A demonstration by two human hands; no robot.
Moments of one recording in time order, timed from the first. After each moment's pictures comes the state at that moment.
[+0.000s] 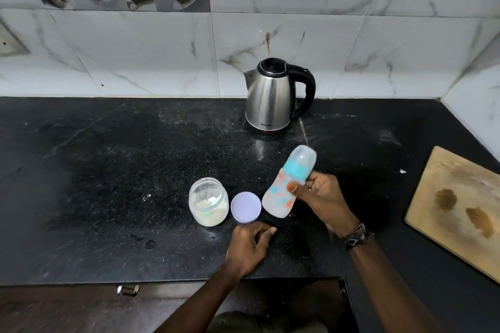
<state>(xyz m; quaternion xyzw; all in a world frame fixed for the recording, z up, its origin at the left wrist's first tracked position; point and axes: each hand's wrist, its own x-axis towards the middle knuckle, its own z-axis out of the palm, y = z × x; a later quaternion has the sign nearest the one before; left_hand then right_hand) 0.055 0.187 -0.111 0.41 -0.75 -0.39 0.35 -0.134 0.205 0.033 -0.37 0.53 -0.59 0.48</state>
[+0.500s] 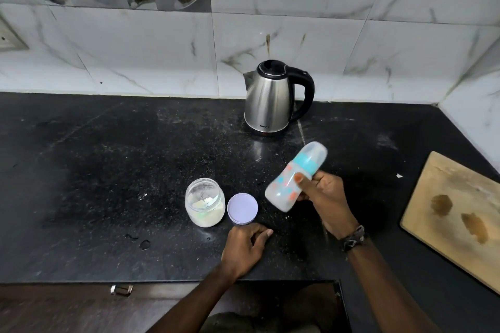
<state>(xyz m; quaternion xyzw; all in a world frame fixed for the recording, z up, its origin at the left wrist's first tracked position) 0.059 0.187 -0.110 0.41 -0.77 -0.37 0.32 -0.135 0.207 0.038 -0.33 0.58 -0.61 0.43</state>
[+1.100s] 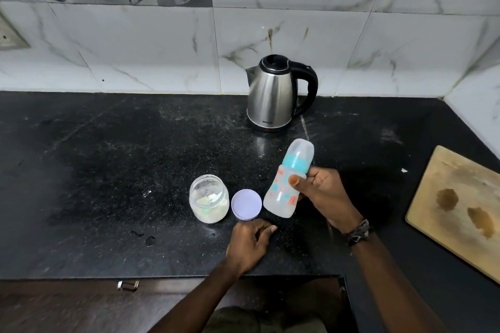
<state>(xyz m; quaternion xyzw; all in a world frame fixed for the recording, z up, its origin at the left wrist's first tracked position) 0.056 0.189 -0.109 0.40 -0.76 -0.39 0.33 -0.129 0.207 0.052 -0.40 0.56 -0.55 0.46</state>
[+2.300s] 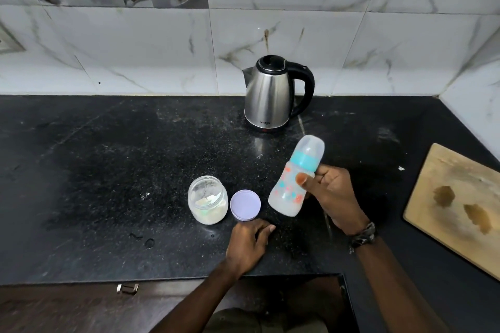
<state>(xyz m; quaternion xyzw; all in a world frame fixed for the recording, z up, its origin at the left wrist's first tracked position) 0.057 0.186 -0.111 0.40 -0.77 -0.37 0.33 -0.131 0.215 0.063 -0.40 0.55 -0.60 0.42</state>
